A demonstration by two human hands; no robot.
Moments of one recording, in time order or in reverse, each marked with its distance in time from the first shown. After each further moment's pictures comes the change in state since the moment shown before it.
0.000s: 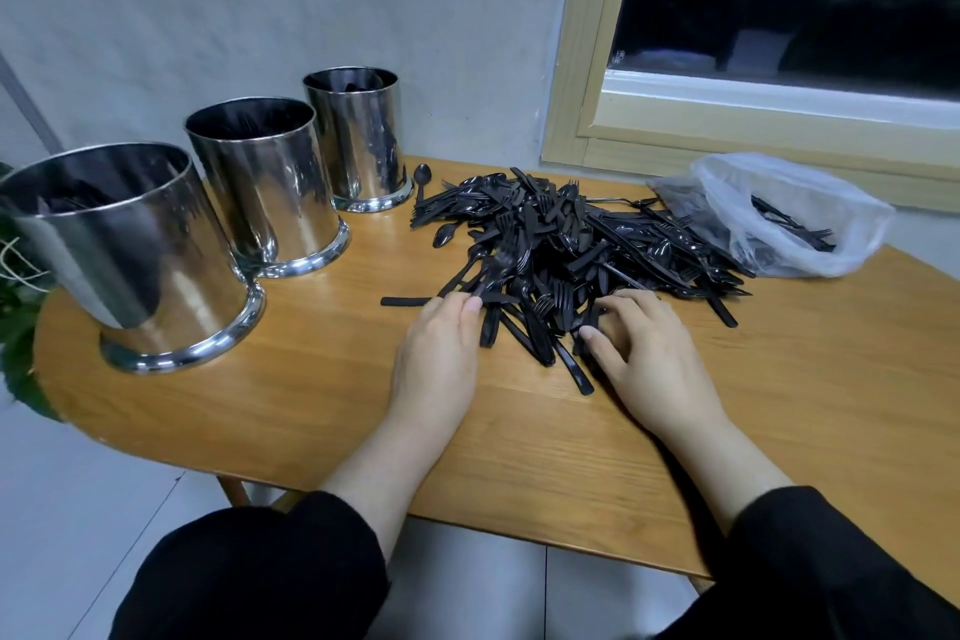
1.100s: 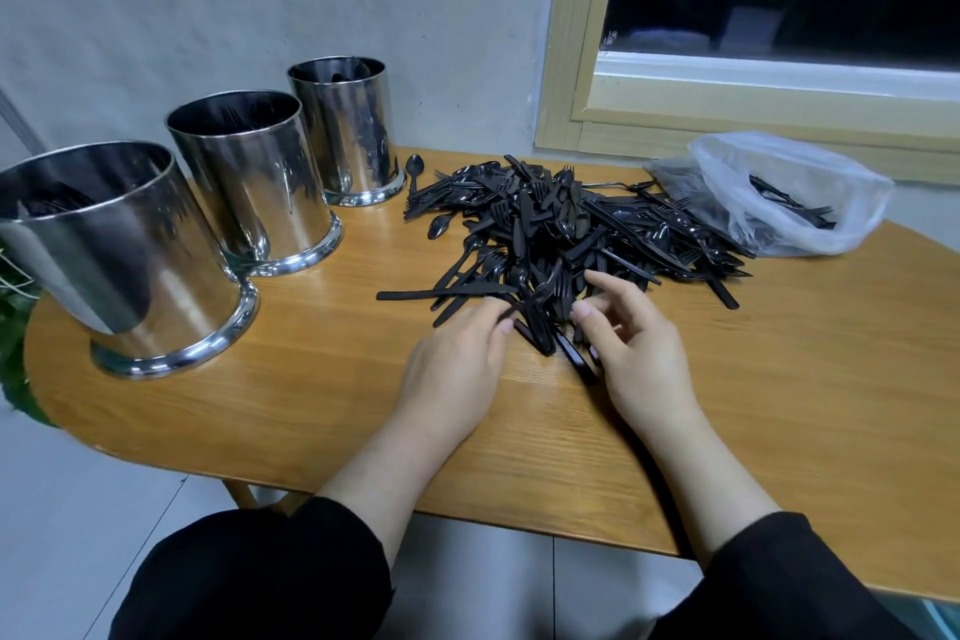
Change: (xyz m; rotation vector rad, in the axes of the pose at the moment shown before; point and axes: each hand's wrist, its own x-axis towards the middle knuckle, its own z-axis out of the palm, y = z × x) left_hand -0.010 0.008 -0.002 0.157 -0.198 0.198; right_hand -0.012 -0.039 0.006 0.821 0.124 0.181
